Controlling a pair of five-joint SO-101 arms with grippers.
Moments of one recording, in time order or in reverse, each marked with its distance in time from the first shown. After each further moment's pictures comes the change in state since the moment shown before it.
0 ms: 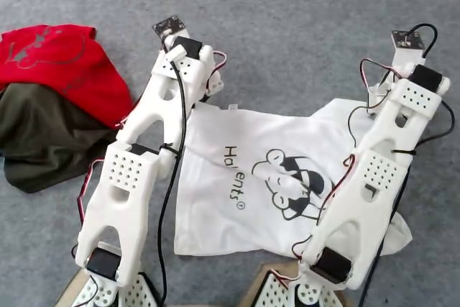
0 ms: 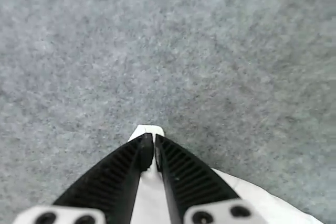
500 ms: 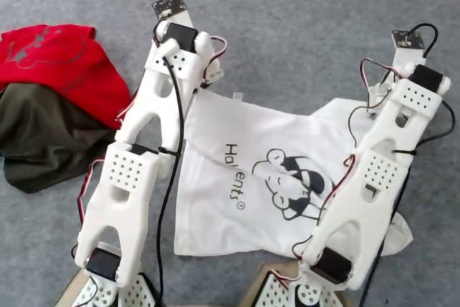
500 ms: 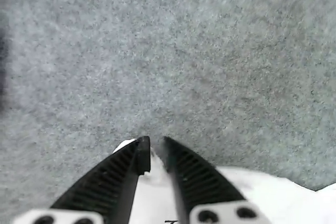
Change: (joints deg) left arm 0.1 0.4 -14.7 10.5 -6.9; right arm 0.0 0.0 0.0 0.0 0.0
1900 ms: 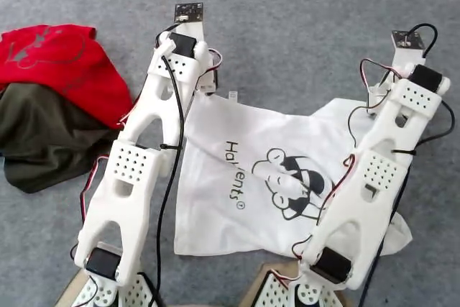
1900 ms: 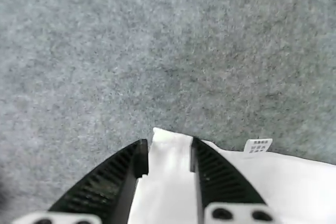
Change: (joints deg) left arm -1.6 8.9 -1.6 -6.3 -21.7; right arm 0.0 0.0 0.0 0.0 0.0
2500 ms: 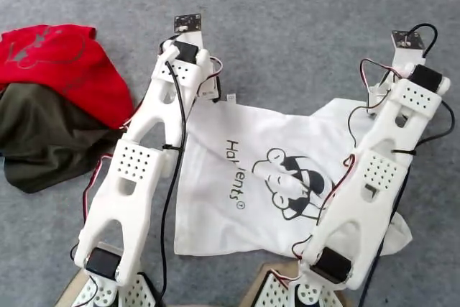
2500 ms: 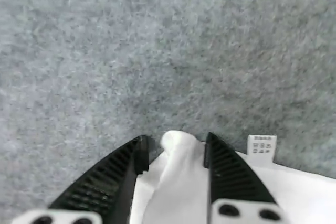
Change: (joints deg) left arm 0.0 5.3 0.0 -3.1 2.7; right arm 0.0 0.0 0.0 0.0 0.0
